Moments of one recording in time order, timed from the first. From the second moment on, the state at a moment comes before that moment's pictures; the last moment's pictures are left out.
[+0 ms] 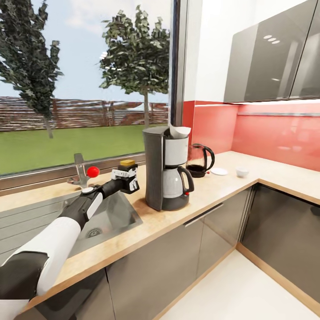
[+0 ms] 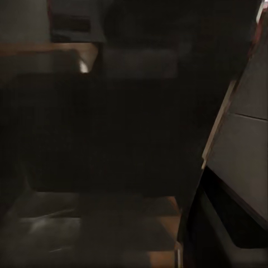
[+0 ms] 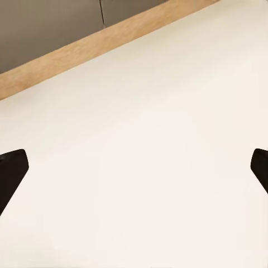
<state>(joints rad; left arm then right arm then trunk) -1.05 0.07 -0.11 -0.51 0.21 0.04 -0.58 -0.28 -0.54 1.43 -0.55 -1.39 -0.37 0.02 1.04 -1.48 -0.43</state>
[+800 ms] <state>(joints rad) -1.05 0.07 -0.11 -0.51 0.21 0.04 -0.58 -0.28 -0.54 1.43 -0.55 -1.39 -0.37 0.02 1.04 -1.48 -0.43</state>
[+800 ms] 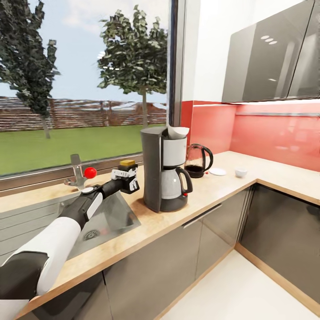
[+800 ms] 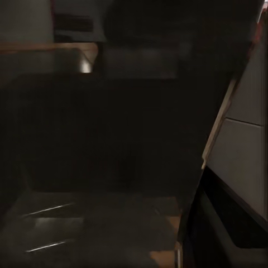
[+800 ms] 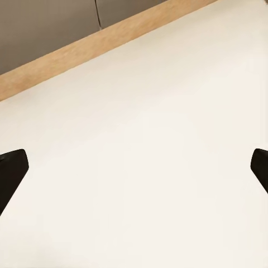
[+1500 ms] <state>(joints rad) -1.05 0.07 -0.11 -0.51 0.21 0.04 -0.58 -0.28 -0.54 1.43 -0.55 -1.39 -0.37 0.02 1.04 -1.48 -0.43</state>
